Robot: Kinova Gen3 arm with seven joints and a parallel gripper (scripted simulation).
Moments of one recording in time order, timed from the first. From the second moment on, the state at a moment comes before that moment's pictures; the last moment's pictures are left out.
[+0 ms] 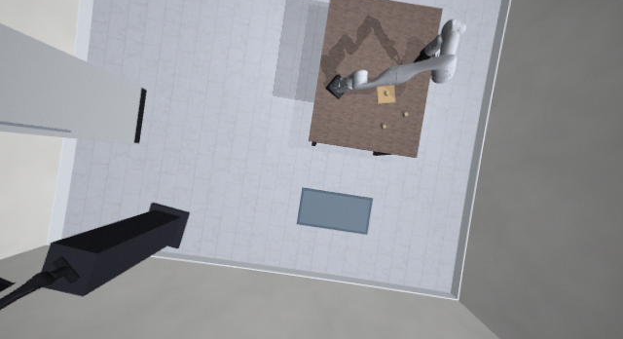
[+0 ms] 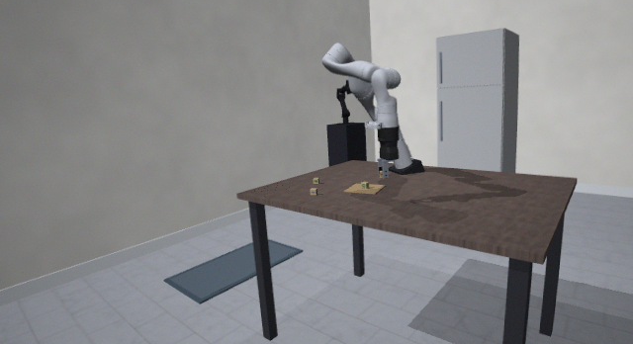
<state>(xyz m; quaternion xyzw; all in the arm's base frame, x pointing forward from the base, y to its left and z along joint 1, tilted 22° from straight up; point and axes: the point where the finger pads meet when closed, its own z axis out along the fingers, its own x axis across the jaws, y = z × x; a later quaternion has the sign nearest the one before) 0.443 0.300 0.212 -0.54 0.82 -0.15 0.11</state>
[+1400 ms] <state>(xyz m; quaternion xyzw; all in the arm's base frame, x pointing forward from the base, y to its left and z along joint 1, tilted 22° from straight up) 0.406 0.243 0.215 -0.87 0.46 -0.17 0.04</state>
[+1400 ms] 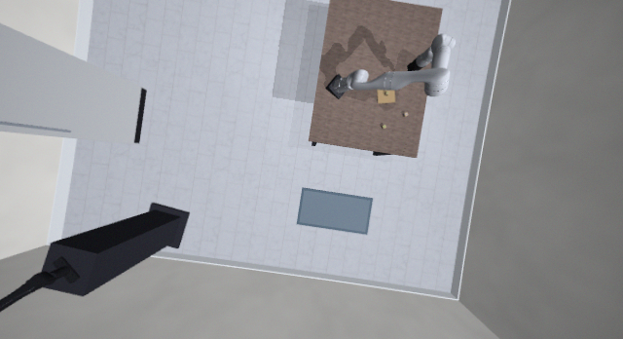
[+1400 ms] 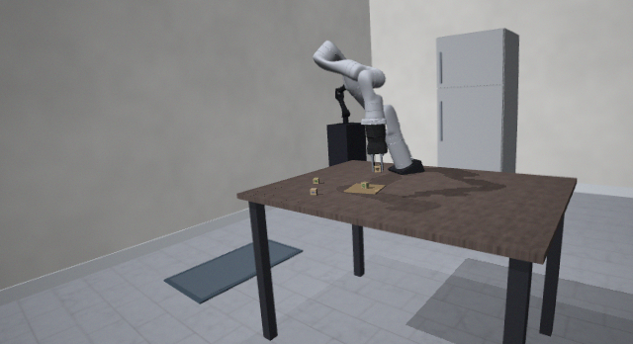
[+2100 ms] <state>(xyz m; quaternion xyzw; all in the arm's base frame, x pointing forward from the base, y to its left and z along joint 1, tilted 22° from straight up) 0.364 0.200 0.207 -0.97 0.17 -0.18 -0.02</state>
